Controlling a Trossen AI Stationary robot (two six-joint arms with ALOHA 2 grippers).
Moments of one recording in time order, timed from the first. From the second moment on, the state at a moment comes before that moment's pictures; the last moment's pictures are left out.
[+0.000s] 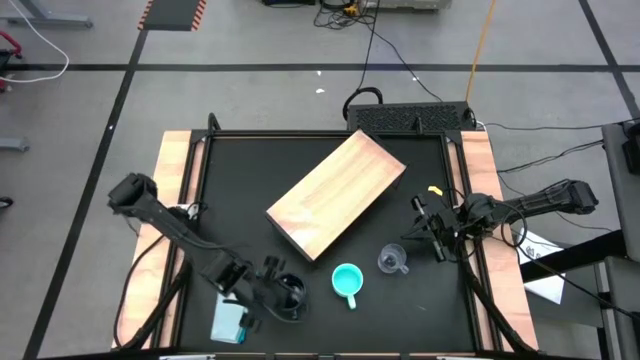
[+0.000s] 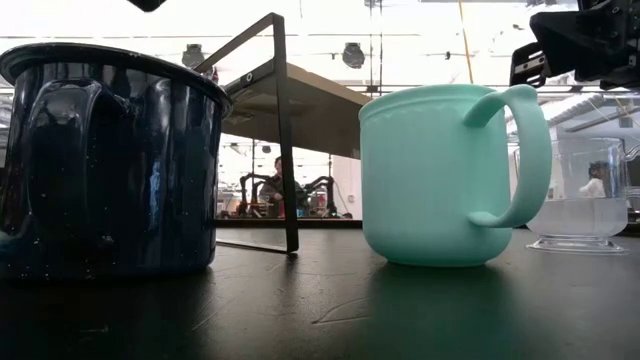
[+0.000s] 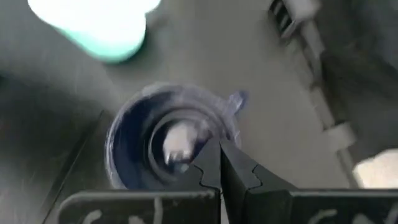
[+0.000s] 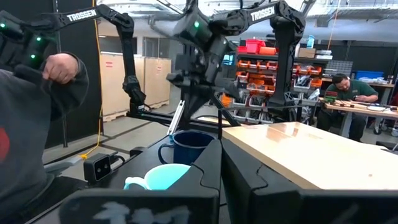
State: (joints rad) left arm -0.62 1.64 1.30 -0.71 -0.11 -0.26; right arm 0.15 0.41 0.01 0.53 -0.21 -0.04
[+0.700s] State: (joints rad) left arm -0.62 1.68 1.38 -0.79 0.03 -0.27; right arm 0.15 0.41 0.01 0.52 -0.21 -0.04
